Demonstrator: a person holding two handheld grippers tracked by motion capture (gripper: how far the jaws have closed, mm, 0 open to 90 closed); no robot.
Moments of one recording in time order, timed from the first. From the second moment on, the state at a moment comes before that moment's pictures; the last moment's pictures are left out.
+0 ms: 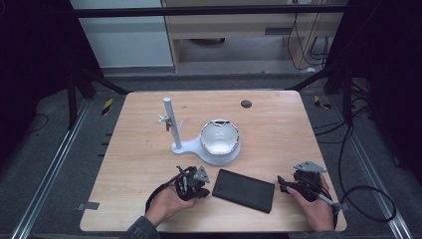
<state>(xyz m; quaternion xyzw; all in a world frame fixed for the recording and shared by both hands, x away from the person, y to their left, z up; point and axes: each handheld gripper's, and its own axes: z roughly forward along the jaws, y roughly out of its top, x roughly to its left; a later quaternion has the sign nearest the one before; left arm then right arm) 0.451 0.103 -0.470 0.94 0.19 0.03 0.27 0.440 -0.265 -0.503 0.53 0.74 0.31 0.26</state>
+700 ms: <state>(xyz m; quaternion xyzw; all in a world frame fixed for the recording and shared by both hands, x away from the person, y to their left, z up) 0.454 0.095 -0.473 0.95 0.18 0.03 0.24 0.440 -0.265 -0.503 0.54 0.74 0.32 0.26</state>
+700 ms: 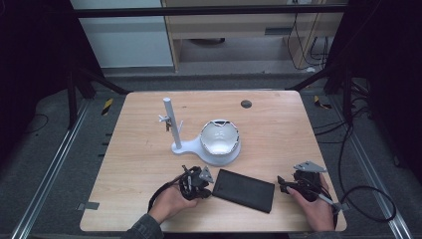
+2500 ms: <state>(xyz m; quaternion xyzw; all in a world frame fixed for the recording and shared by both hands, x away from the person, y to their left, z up) 0.472 0.086 -0.442 0.92 0.21 0.03 0.32 0.411 -0.151 -0.451 0.31 0.87 0.33 0.19</state>
